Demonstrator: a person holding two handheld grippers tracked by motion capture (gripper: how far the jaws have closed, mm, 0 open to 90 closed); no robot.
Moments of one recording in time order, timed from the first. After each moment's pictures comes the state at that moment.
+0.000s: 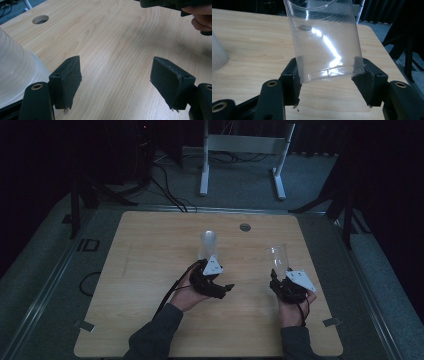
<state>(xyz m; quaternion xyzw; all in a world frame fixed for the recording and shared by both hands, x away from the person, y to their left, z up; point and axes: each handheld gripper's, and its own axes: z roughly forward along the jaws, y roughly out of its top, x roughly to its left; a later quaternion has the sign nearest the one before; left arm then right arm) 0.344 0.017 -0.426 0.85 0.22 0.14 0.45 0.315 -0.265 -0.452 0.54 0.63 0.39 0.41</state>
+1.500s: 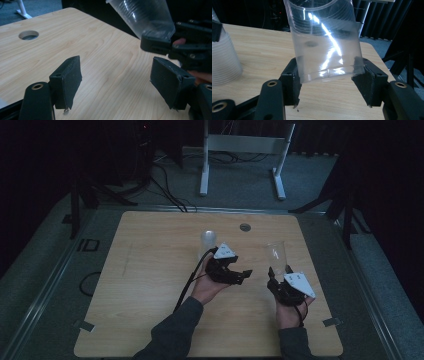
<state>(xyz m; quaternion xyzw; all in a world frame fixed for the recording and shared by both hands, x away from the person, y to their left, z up) 0.370 -0.024 -0.410 0.80 0.29 0.08 0.53 0.303 -0.253 -0.442 0.50 0.61 0.43 0.43</state>
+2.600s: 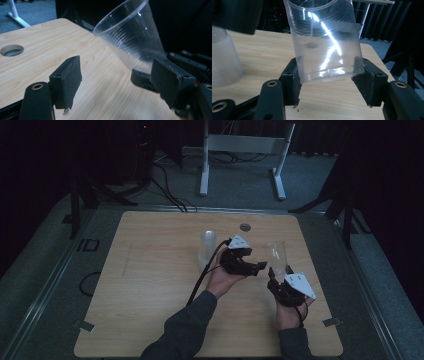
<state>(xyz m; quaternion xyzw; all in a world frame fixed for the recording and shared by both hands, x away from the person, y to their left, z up) 0.386 -0.060 -0.390 0.78 0.29 0.06 0.55 0.300 -0.253 -0.441 0.50 0.61 0.43 0.44</state>
